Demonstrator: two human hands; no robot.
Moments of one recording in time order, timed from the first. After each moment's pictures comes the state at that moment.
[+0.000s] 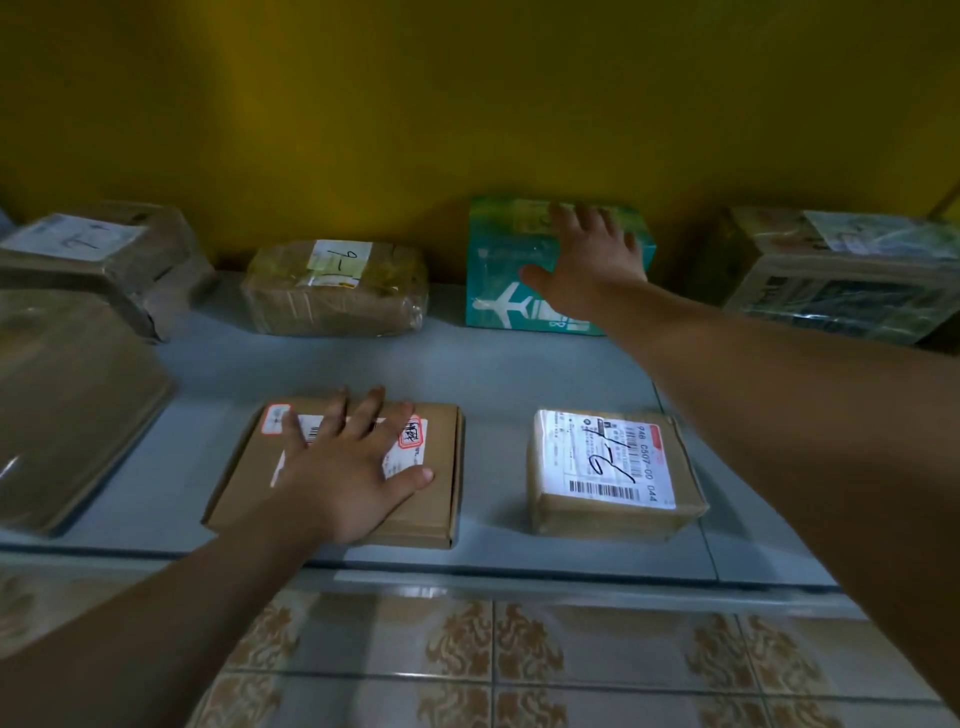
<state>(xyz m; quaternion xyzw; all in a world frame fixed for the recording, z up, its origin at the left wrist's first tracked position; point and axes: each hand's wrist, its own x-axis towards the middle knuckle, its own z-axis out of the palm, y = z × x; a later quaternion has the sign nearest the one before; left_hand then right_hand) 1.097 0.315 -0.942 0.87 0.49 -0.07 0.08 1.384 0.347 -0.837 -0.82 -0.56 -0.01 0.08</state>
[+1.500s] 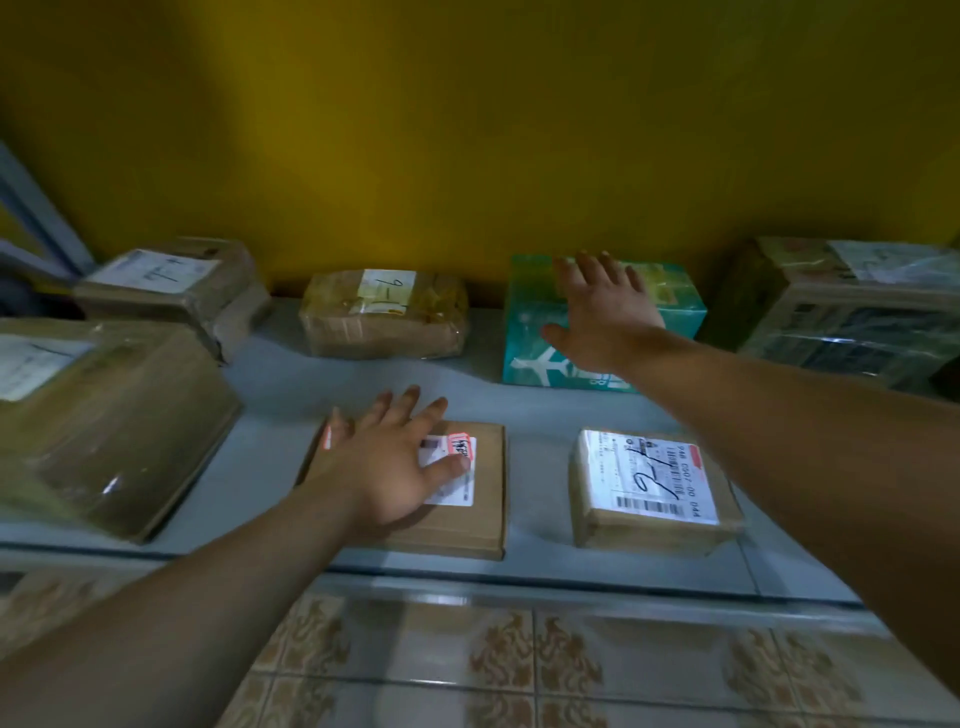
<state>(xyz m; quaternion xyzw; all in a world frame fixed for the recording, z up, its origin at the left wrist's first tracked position) 1.083 0.327 -0.901 0.87 0.47 -0.05 0.14 1.346 0.329 -0.834 -0.78 -0.62 -0.04 0.02</state>
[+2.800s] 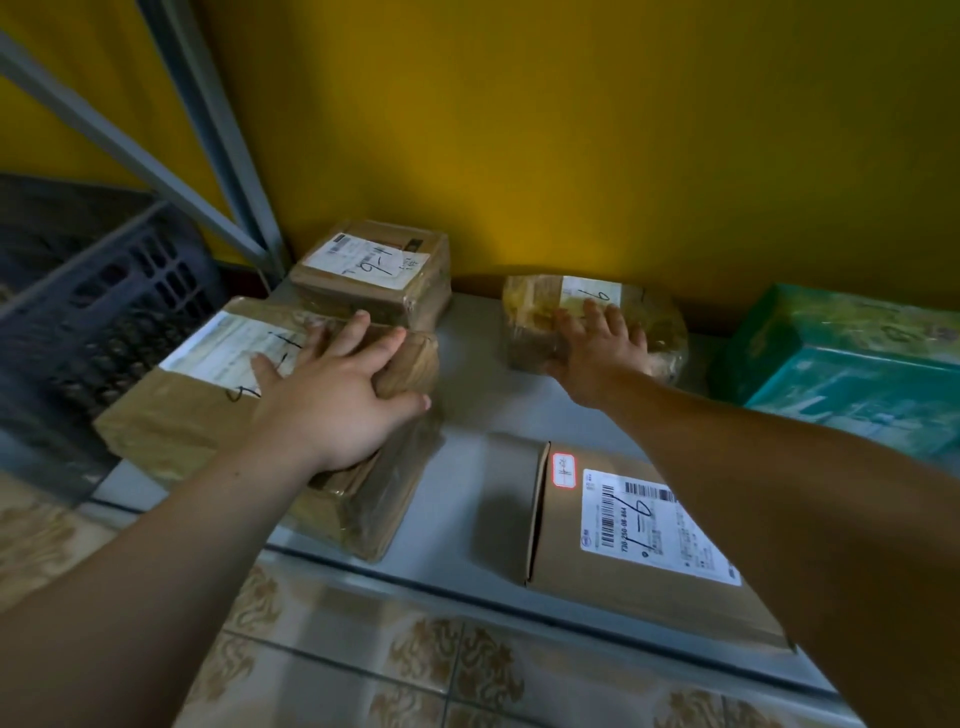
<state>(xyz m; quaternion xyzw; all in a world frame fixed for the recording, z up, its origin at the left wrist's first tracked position) 0.872 0.448 -0.847 0.77 0.62 -0.01 0.13 1.155 0.476 -0.914 -0.77 -0.64 0.02 -0.03</state>
